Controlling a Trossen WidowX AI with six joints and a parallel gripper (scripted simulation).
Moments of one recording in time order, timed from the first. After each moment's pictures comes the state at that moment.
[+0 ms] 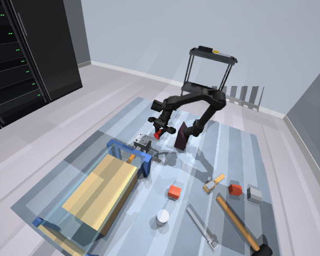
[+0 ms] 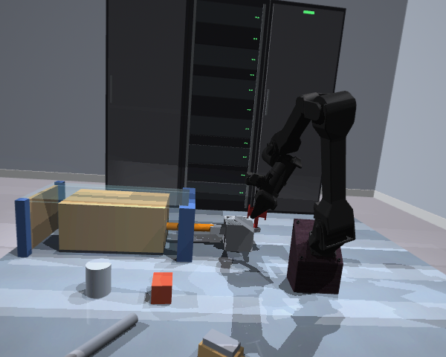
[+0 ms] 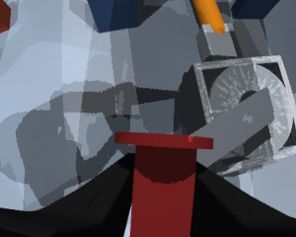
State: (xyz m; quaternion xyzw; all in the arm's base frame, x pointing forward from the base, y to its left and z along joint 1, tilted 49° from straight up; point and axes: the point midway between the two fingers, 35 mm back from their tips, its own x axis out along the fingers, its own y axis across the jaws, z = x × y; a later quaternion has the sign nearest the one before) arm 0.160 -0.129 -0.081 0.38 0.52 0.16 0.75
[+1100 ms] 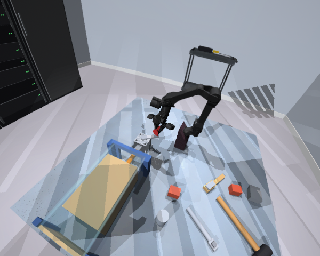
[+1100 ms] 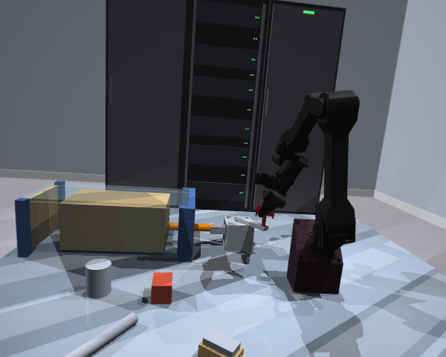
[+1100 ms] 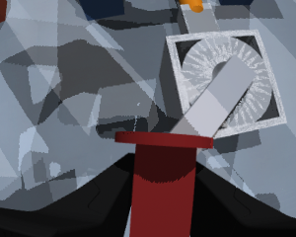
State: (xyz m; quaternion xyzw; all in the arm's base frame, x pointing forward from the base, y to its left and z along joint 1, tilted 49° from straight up) arm 0.133 -0.144 -0.096 0.38 0.52 0.16 0.75
